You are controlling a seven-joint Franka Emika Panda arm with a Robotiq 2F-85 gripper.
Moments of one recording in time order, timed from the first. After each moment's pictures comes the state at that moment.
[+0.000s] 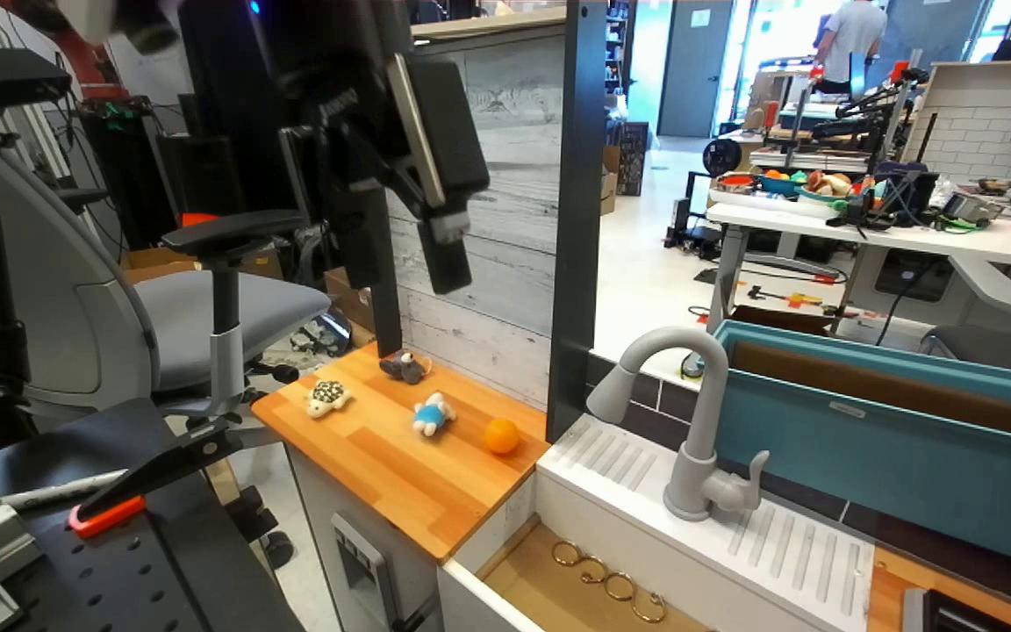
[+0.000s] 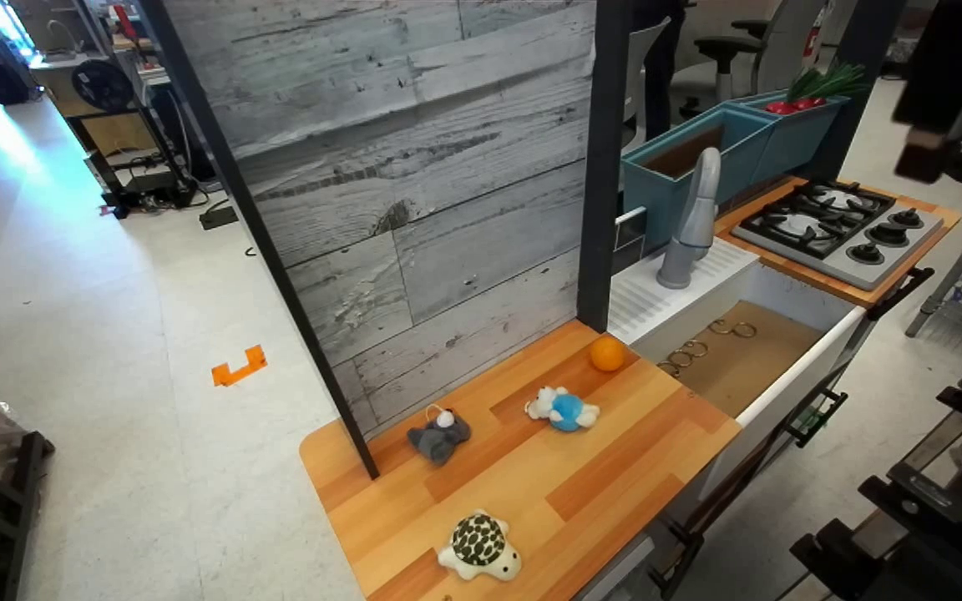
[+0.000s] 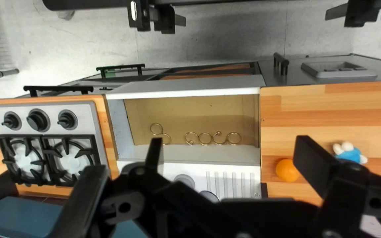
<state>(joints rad) -0.06 -0.02 0.15 -2.53 -0.43 2.46 0.41</state>
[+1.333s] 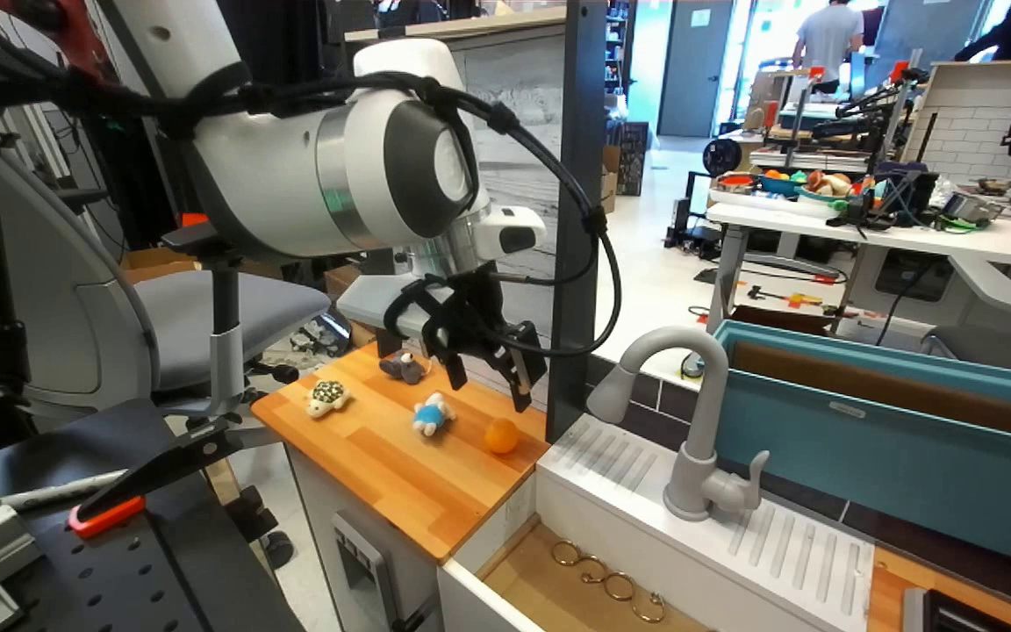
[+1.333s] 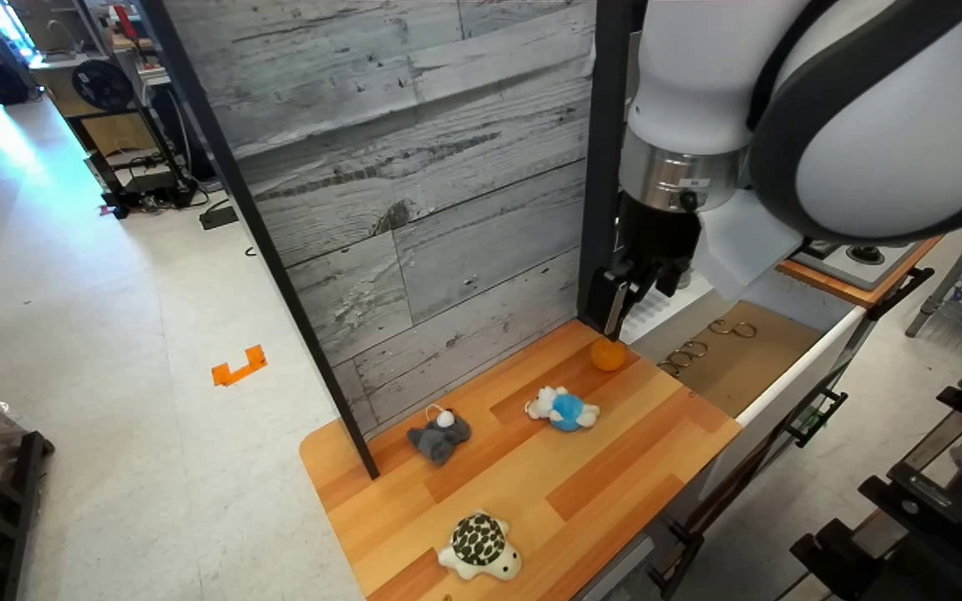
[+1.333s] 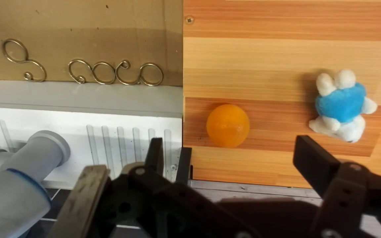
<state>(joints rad) 0.21 0.77 -0.06 -2.01 -0.40 2.90 0.41</state>
